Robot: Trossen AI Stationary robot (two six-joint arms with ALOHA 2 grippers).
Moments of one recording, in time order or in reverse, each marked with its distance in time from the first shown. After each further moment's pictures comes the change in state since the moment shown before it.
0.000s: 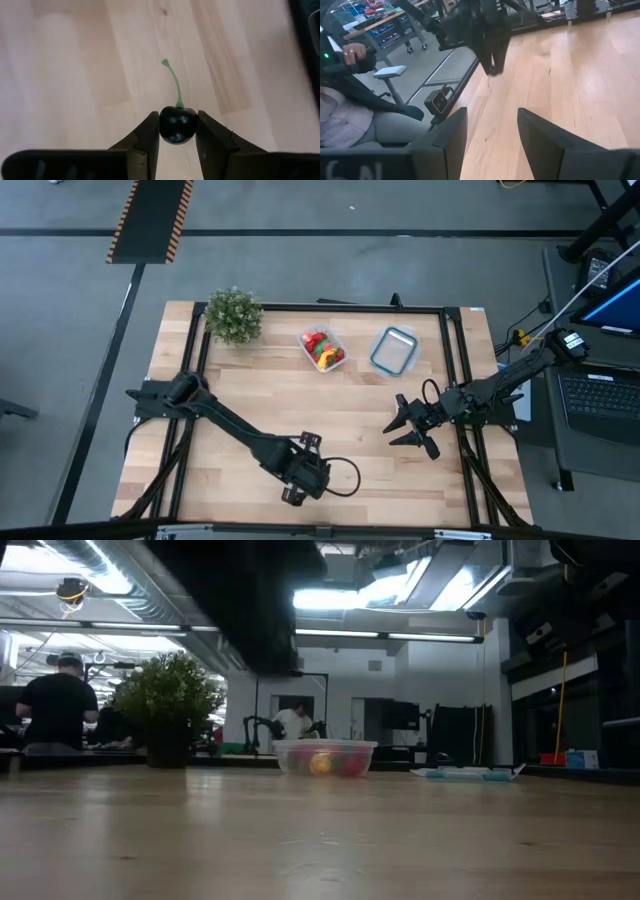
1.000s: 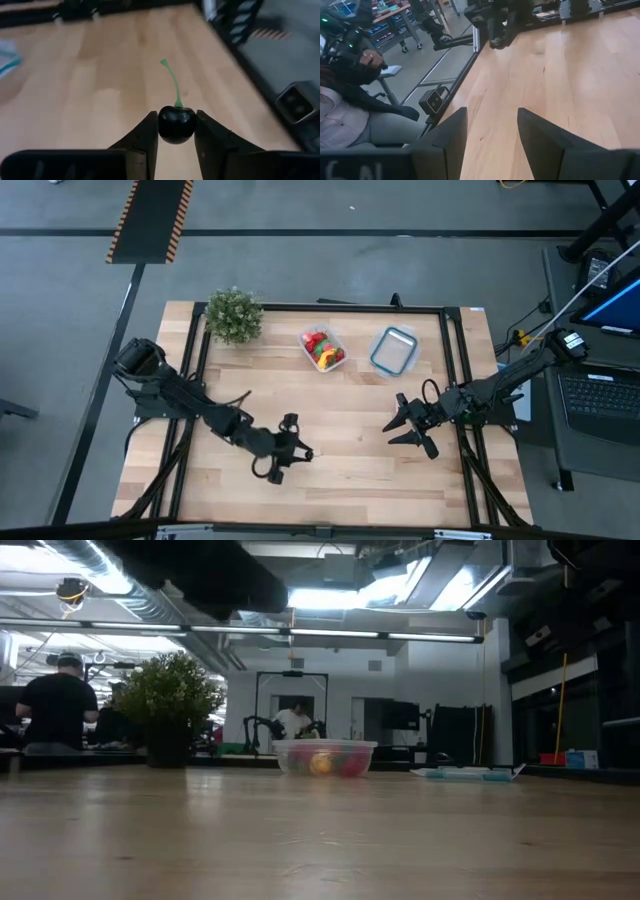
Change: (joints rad) left arm 0.005 -0.484 -0.876 1.105 -0.140 0.077; right arm 0.000 0.000 0.000 -0.012 0.023 -0.003
